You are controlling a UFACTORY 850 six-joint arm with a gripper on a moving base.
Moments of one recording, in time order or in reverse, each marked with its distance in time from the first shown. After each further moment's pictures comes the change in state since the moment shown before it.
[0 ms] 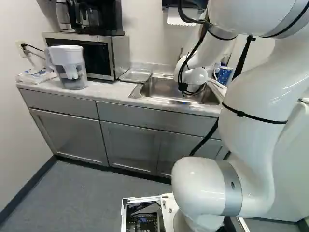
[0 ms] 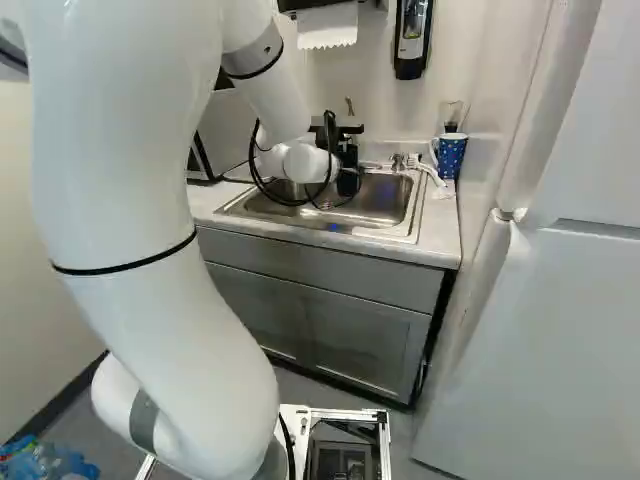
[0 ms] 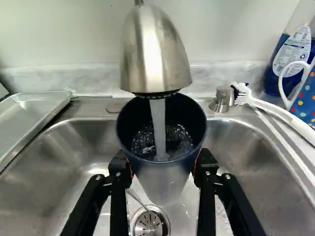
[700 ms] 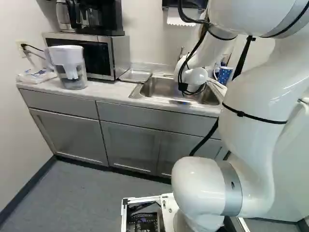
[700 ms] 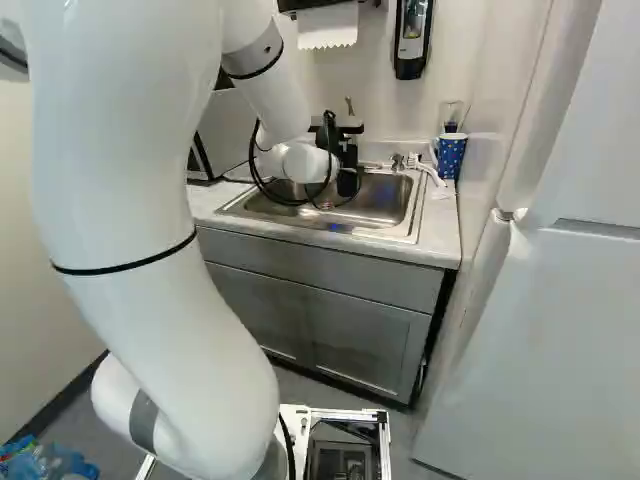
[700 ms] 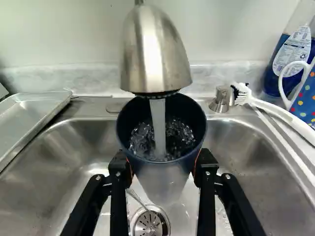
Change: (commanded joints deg) arm 0.1 0.0 0.0 0.0 0.0 0.0
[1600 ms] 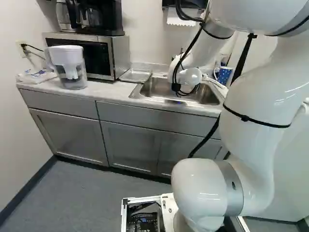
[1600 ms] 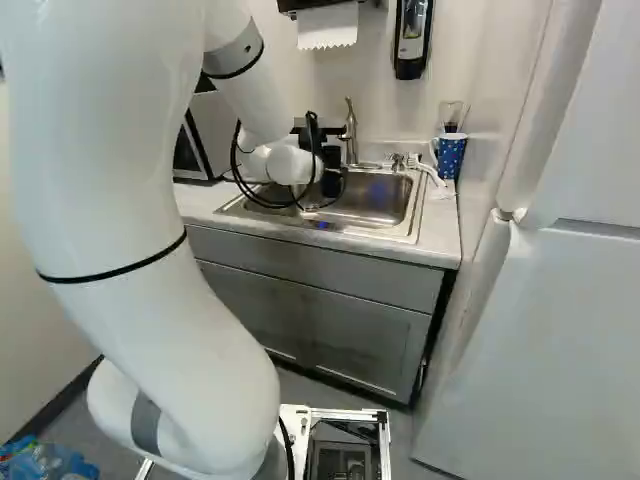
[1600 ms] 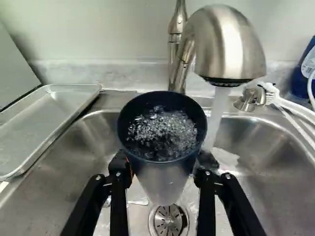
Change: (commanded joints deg) arm 5.3 2.5 2.8 0.0 0.0 0.0
